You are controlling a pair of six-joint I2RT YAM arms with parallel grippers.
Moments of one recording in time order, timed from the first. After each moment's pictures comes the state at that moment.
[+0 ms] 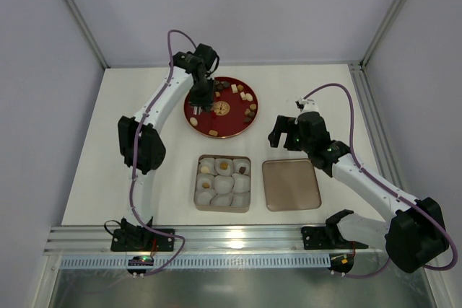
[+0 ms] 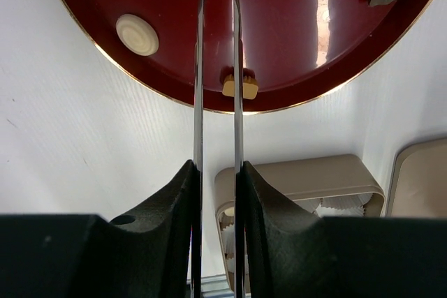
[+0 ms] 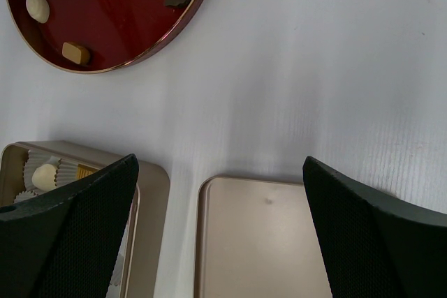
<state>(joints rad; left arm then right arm) -0.45 2.14 2.19 -1.29 -0.03 -0.28 0.46 1.13 0.72 -0.21 0.08 0.47</state>
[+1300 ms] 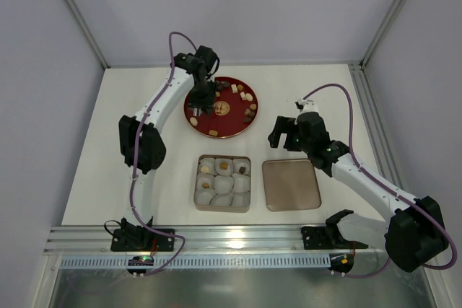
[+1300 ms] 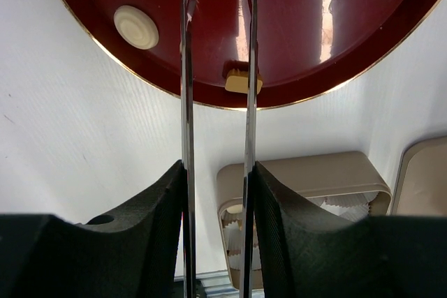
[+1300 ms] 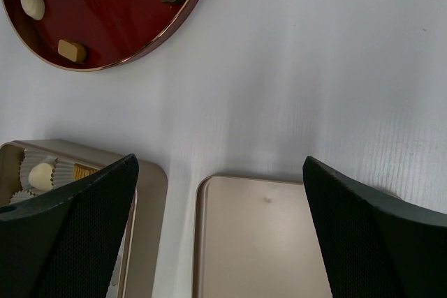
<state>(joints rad) -0.45 2.15 2.18 -1.30 -0.03 -0.28 0.46 1.13 0.72 -0.21 0.08 0.47</state>
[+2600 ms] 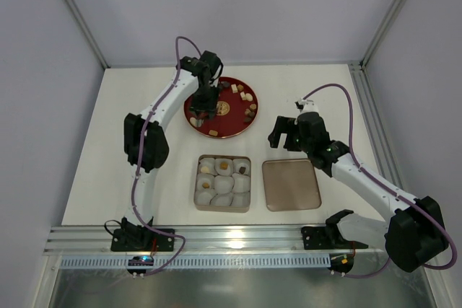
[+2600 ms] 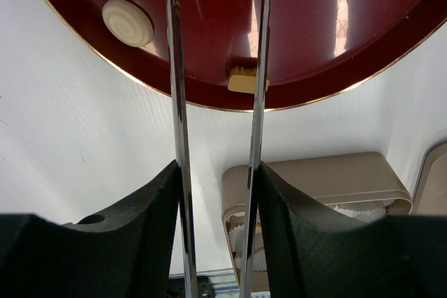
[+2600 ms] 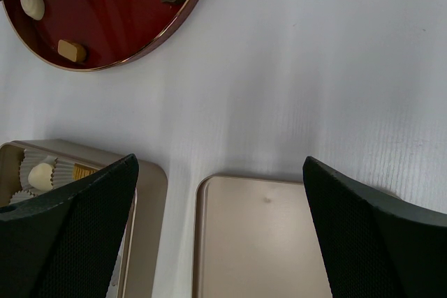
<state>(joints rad) -0.47 2.18 2.15 -1.29 -0.04 -0.26 0.46 1.13 0.72 -0.21 0.08 0.47</state>
